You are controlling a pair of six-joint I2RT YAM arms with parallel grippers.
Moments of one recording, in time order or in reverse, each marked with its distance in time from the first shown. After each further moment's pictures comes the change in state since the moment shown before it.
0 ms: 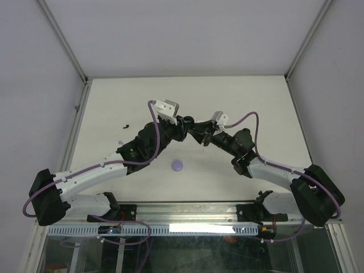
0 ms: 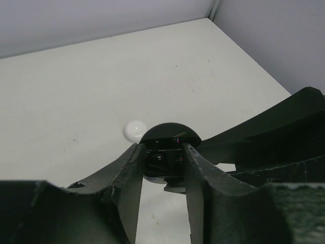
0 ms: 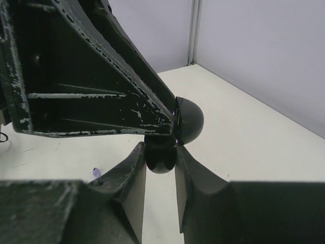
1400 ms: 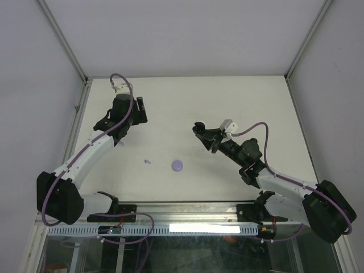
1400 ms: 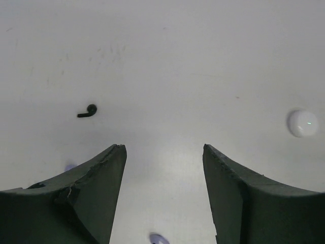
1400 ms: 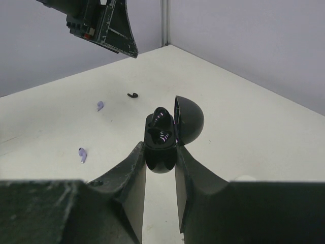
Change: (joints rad) left arm 0.549 0.040 0.137 -0.520 0.096 -0.130; right arm -0.007 -0.183 -0.148 -0.080 0.131 -0.016
